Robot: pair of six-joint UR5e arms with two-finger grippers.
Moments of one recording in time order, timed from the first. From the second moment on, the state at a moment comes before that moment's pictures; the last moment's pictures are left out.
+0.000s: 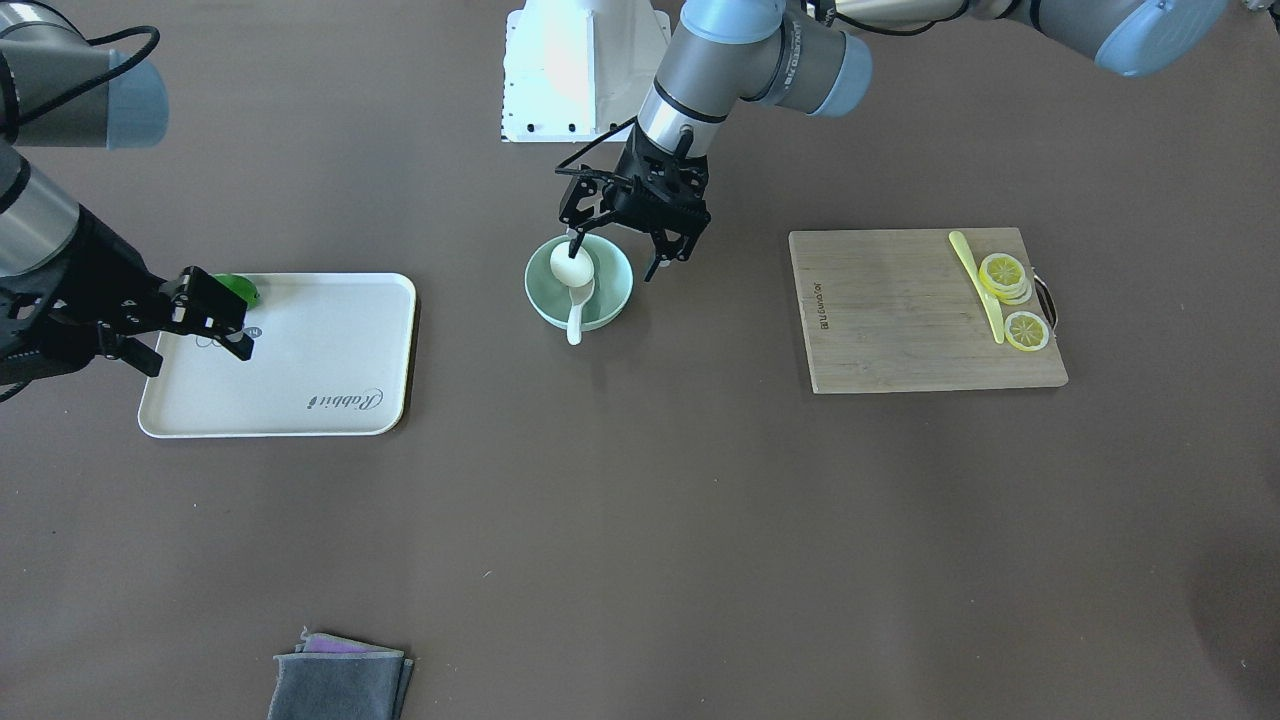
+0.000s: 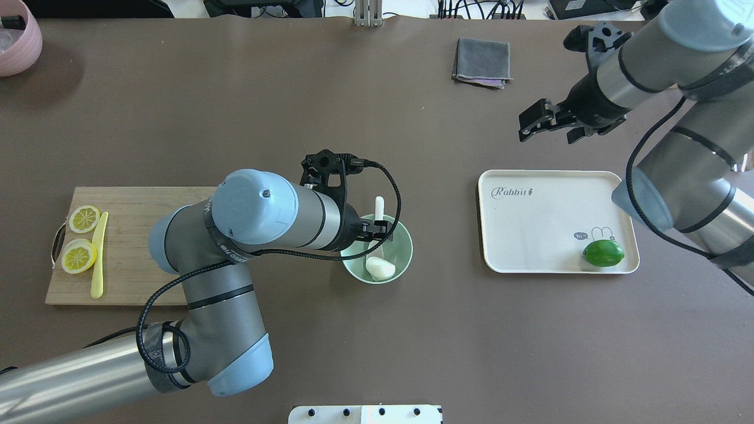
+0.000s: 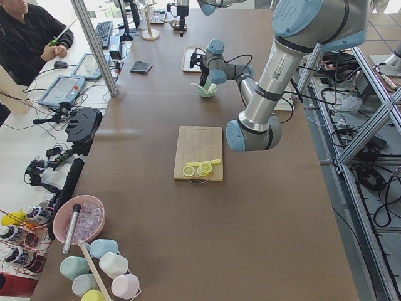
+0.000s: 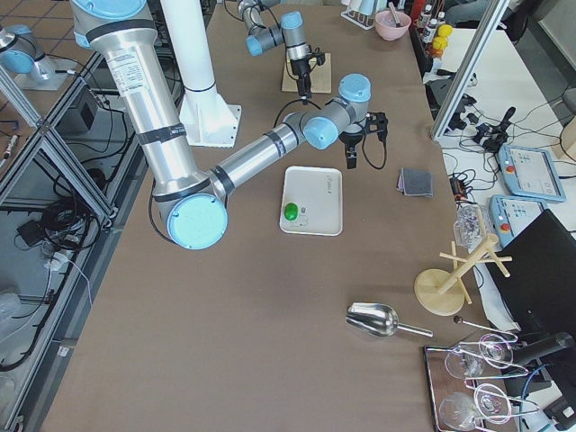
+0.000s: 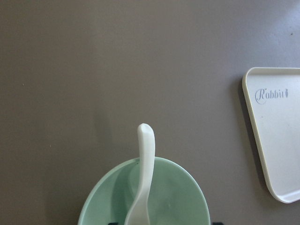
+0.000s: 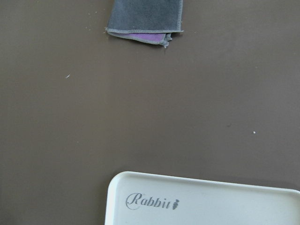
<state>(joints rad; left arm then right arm) -0.50 -2.18 -1.79 -1.89 -1.71 -1.19 1.09 -1.25 1.80 -1.40 2.31 0.78</state>
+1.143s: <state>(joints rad) -1.41 -1.70 -1.87 -1.59 -2.14 -0.11 1.48 -1.46 1.72 -1.78 2.25 0.04</state>
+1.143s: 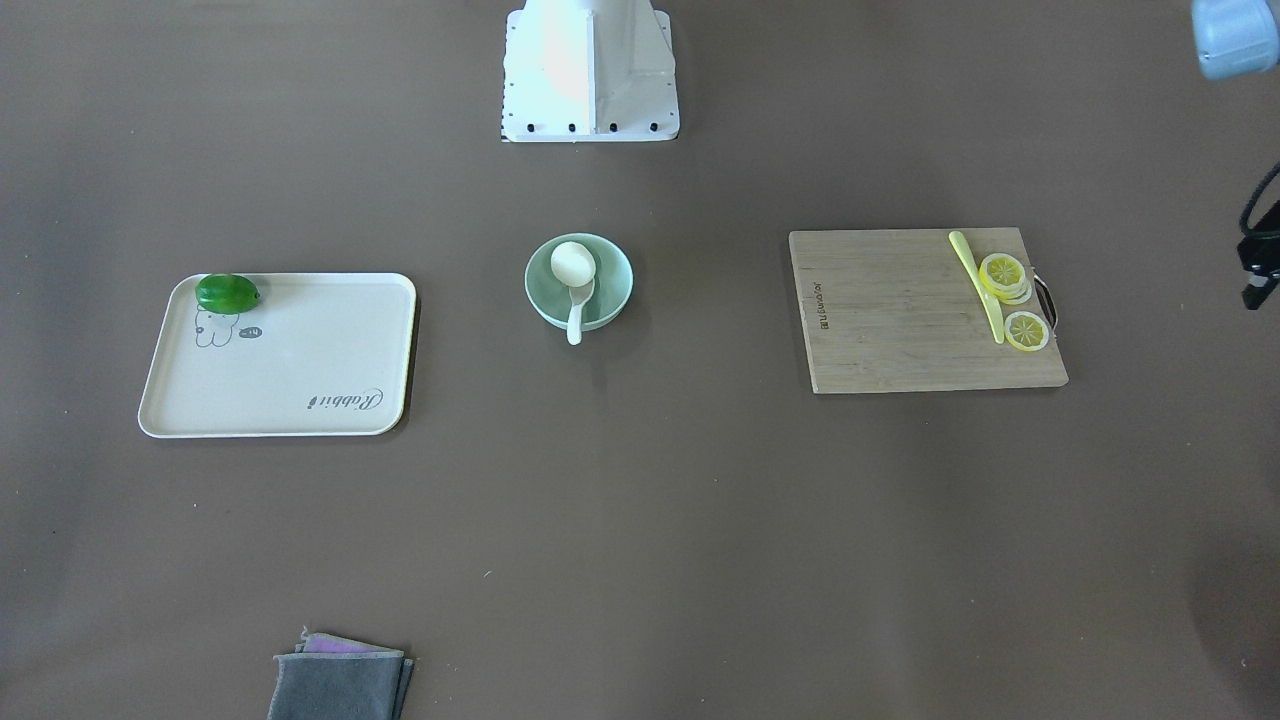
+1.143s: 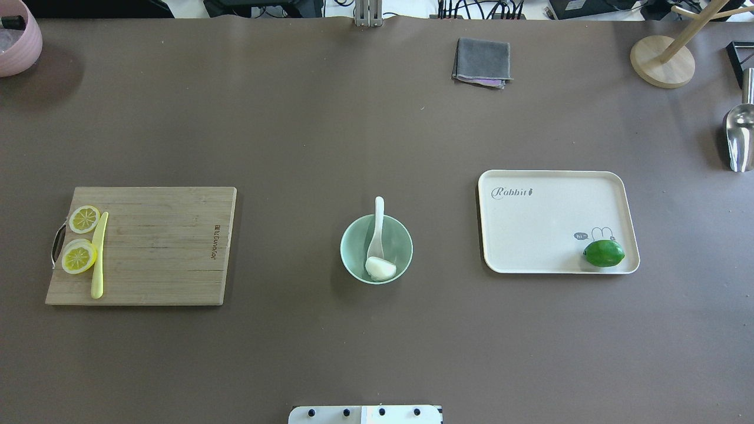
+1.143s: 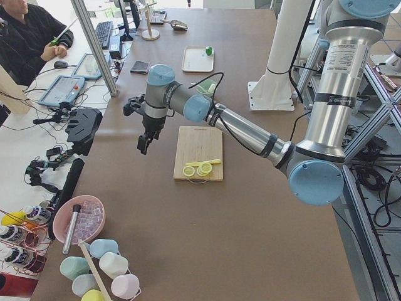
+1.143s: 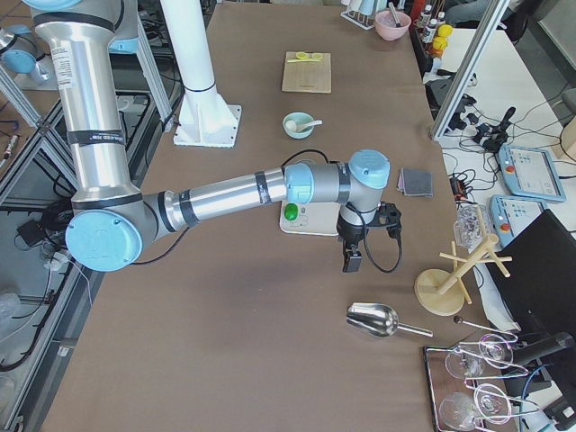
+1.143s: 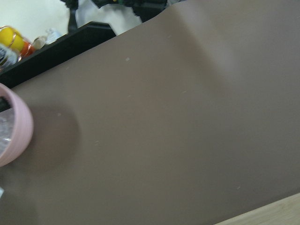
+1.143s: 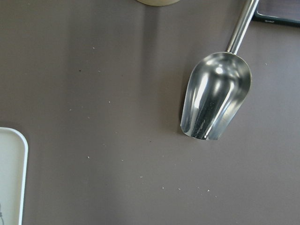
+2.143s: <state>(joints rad) -1.58 -1.53 -1.73 -1.62 -2.20 -0.11 1.50 -1.55 1.63 -1.64 2.26 0.05</state>
